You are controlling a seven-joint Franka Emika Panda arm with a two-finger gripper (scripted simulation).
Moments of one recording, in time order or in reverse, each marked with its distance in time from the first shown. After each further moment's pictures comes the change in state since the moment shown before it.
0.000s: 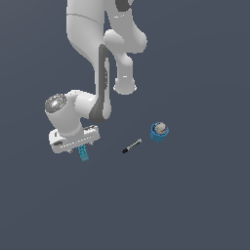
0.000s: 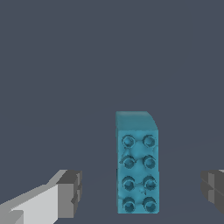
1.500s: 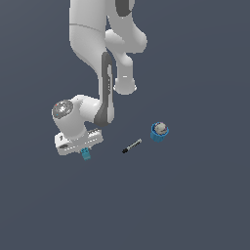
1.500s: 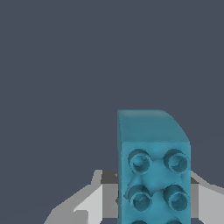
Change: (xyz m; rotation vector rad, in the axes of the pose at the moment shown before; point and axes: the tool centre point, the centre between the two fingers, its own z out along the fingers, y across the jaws) arm 0.004 -0.011 0.024 0.001 -0.002 -0.001
